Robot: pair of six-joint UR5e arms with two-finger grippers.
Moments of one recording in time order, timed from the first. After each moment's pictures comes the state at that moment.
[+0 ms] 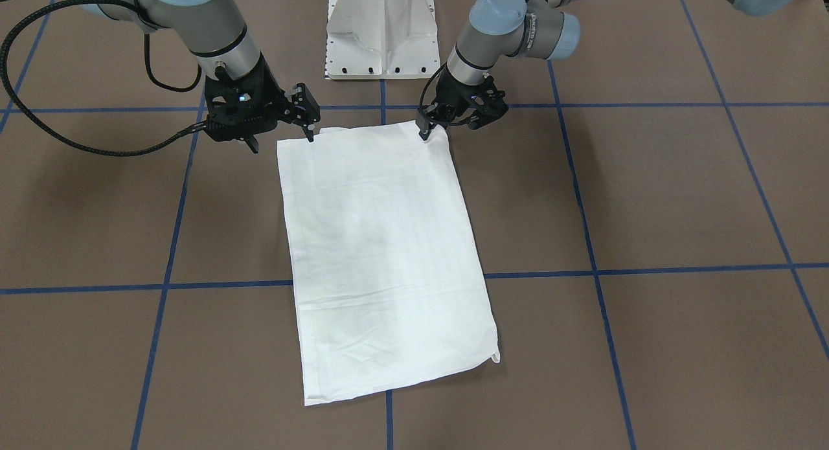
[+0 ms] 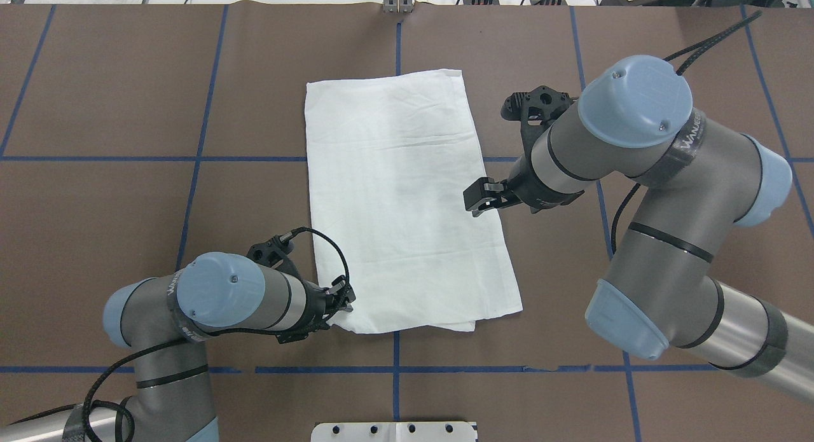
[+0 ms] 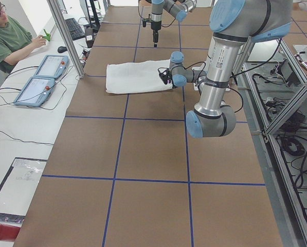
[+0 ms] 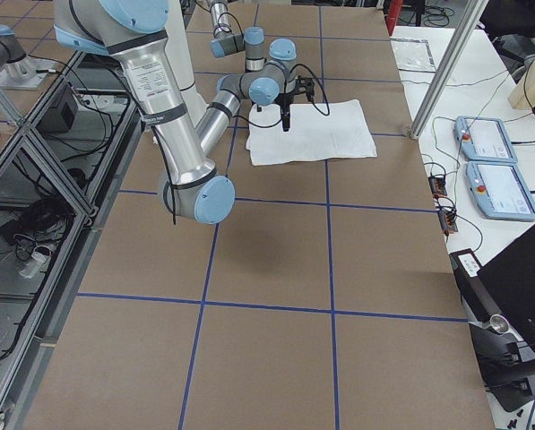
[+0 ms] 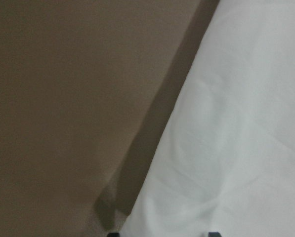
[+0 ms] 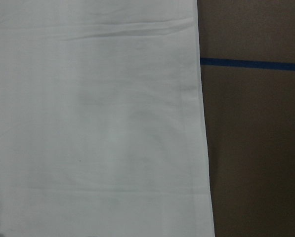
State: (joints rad) left arm -0.32 -1.98 -1.80 -2.00 -1.79 -2.00; right arm 0.65 -1.10 1.99 -1.61 2.01 1.05
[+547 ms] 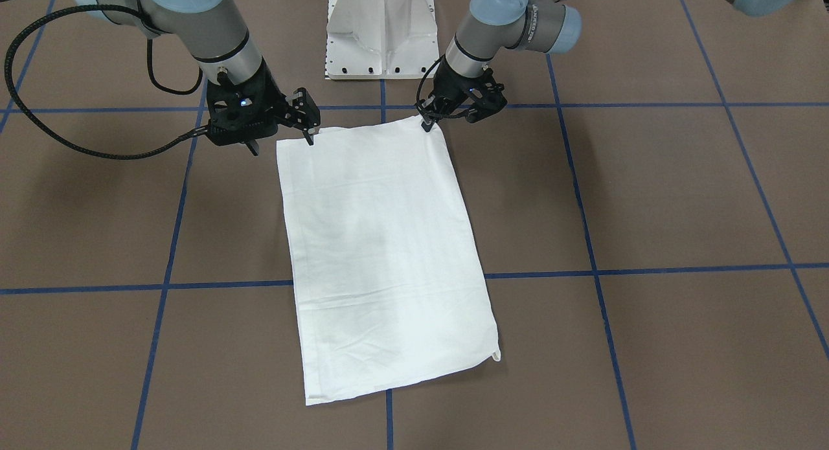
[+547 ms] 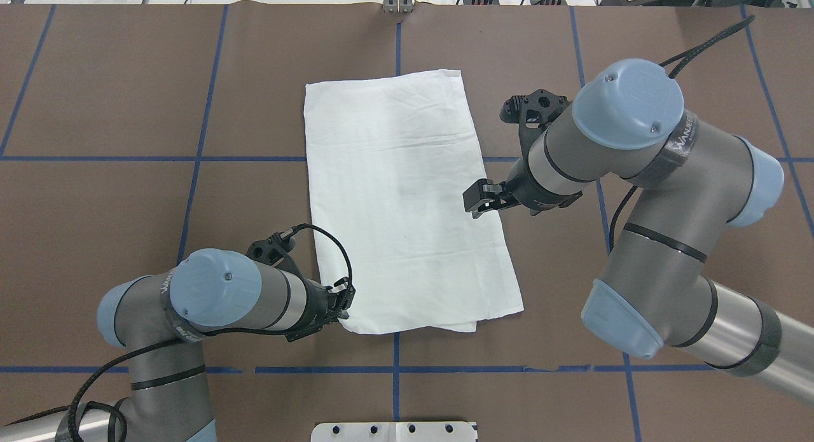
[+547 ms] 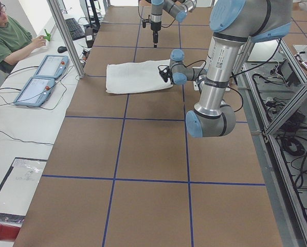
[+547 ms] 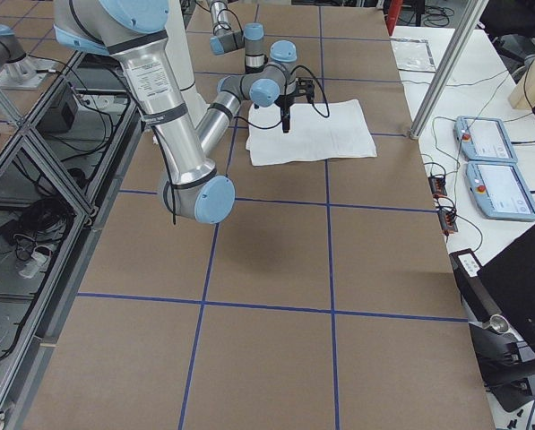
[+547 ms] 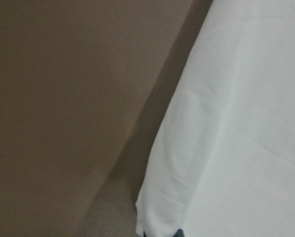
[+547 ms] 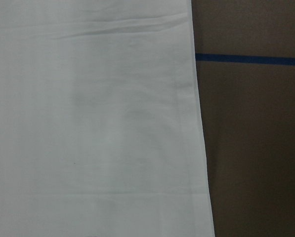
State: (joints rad) left arm -0.32 -1.98 -1.85 -1.98 -1.80 -2.00; right arm 0.63 -1.10 1.97 -1.61 2.01 1.08
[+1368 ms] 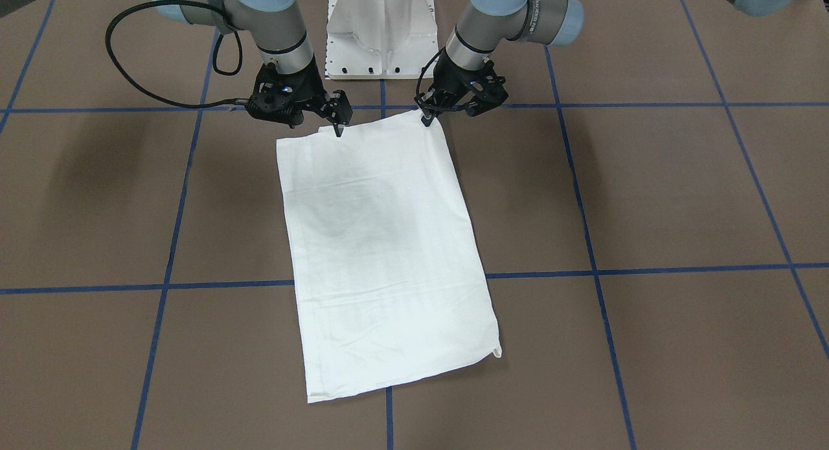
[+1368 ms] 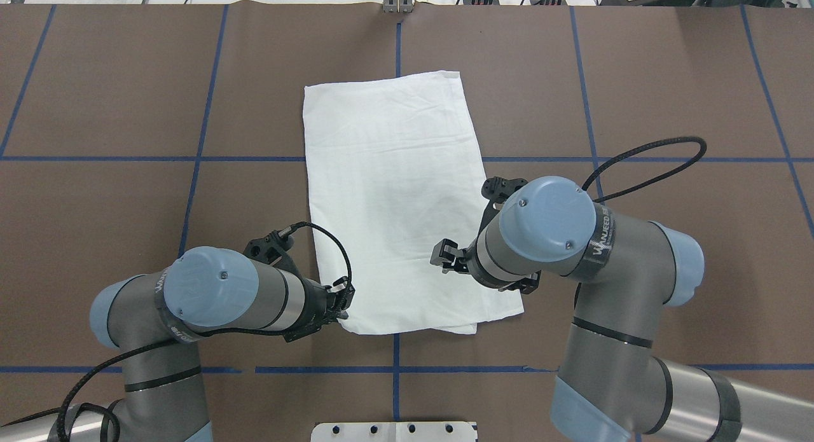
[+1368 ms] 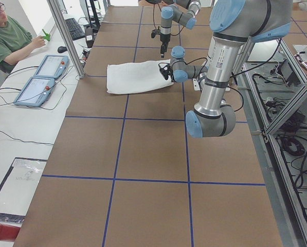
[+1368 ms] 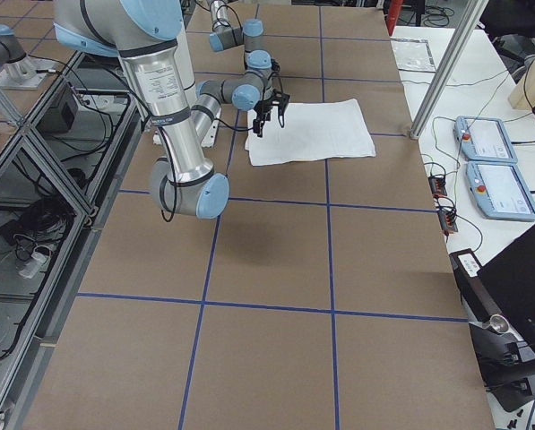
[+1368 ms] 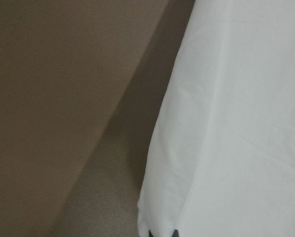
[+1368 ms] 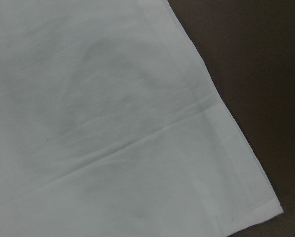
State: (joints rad) left arm -0.32 -1.98 -1.87 -1.95 -1.80 -2.00; right arm 0.40 -1.10 1.95 -1.61 1.82 1.65
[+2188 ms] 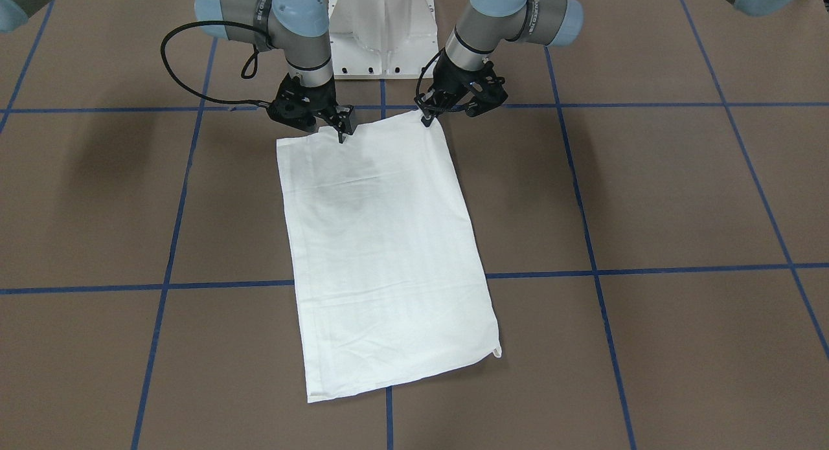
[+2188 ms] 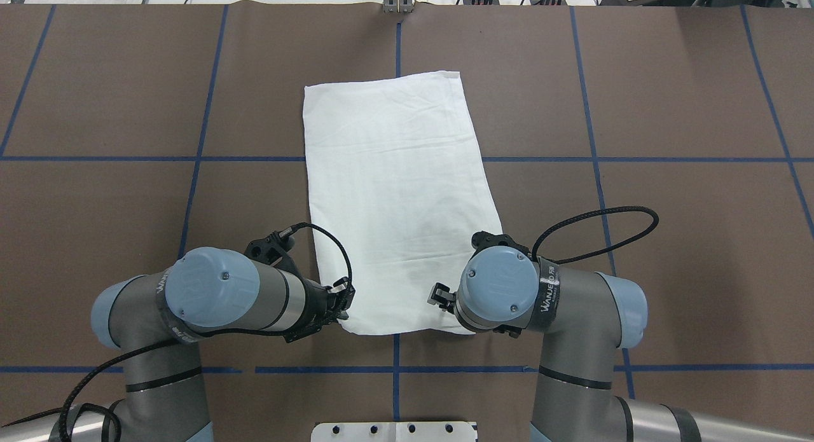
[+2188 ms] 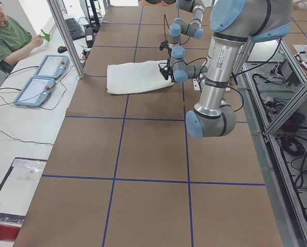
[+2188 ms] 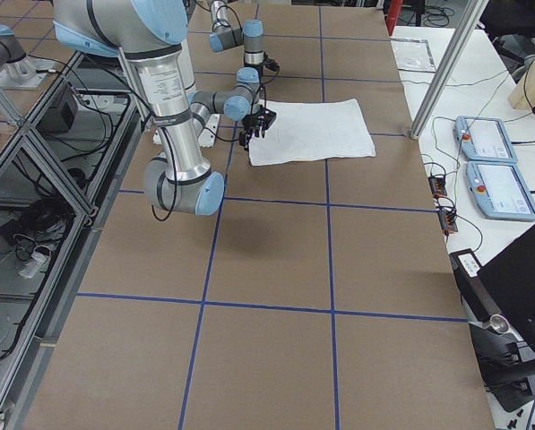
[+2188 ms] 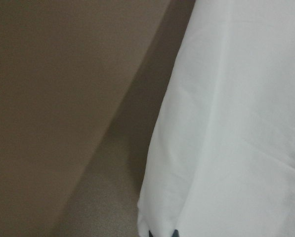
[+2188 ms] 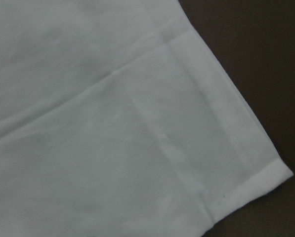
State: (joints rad) left arm -0.32 -1.98 -1.87 -1.95 -1.80 -2.00; right arm 0.29 -1.10 1.84 -1.61 1.74 1.75
